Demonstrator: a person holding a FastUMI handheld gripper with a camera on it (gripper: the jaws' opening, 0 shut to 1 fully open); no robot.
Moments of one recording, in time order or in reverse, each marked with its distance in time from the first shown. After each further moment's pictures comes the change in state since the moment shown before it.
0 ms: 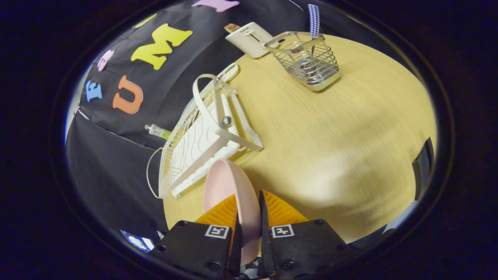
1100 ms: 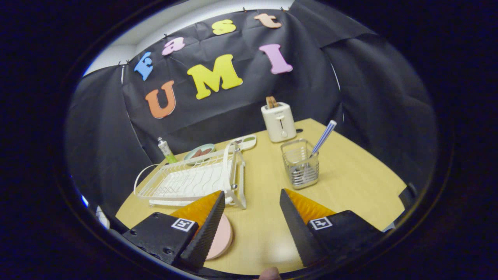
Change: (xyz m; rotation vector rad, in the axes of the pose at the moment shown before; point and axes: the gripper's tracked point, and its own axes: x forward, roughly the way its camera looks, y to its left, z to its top) arm -0.122 -0.017 0.085 -0.529 -0.669 -0.166
